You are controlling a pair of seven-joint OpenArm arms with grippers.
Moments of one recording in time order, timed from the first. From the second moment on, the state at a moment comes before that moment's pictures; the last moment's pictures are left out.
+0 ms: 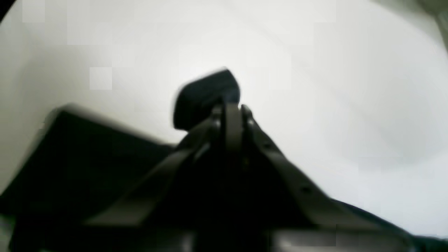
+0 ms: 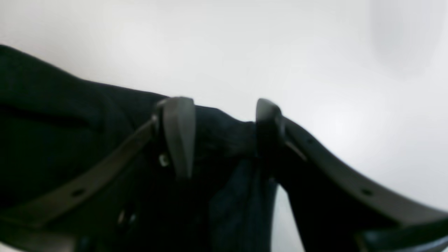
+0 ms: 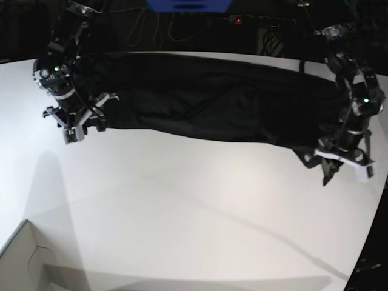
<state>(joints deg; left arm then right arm) 4.5 -11.4 -23.3 107.5 -29.7 -1.8 48.8 -10.4 -5.7 30.4 102.2 -3.9 39.7 -37.9</state>
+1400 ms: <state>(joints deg) 8.2 -17.0 -41.4 83.2 -40.5 -18.0 48.2 -15.3 -4.1 16.4 105.0 -4.4 39.6 -38.1</state>
